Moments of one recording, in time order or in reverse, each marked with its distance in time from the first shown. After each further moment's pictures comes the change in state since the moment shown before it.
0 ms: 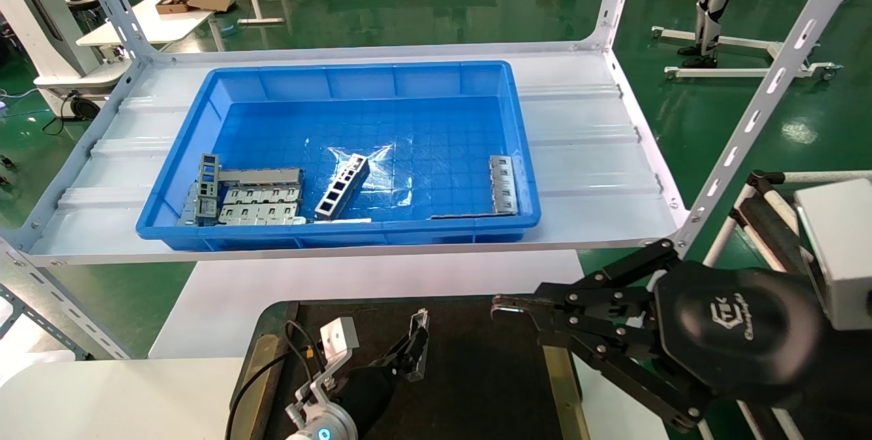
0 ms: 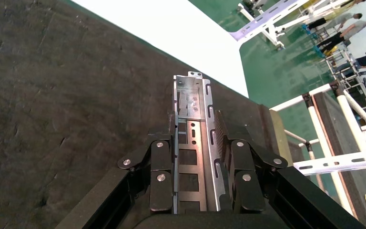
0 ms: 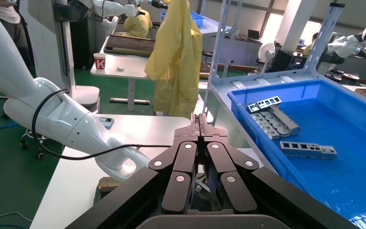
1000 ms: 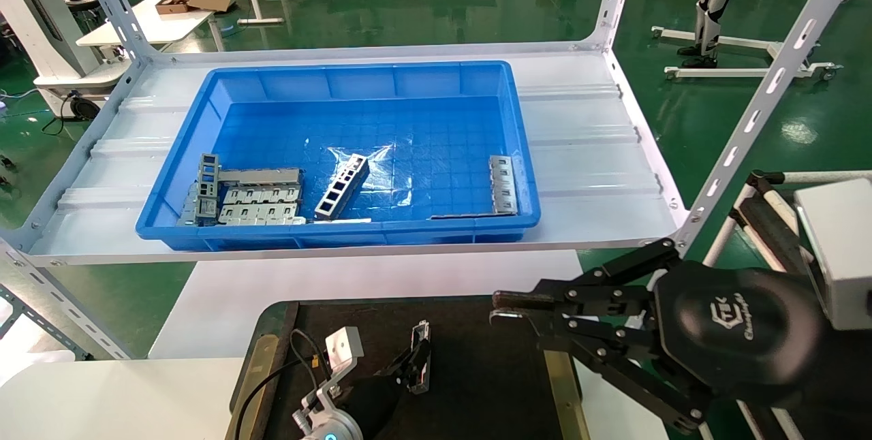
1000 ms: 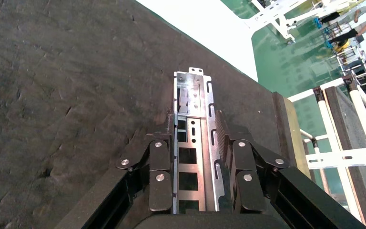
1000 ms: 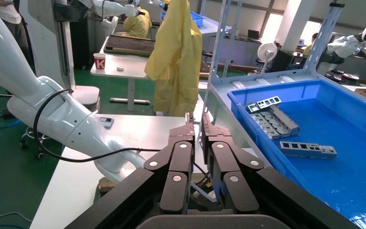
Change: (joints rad) left arm -0.023 0.003 0.111 0.033 -0.132 -0.056 0.018; right arm 0.000 0.000 -0.001 0.000 0.000 0.000 0.000
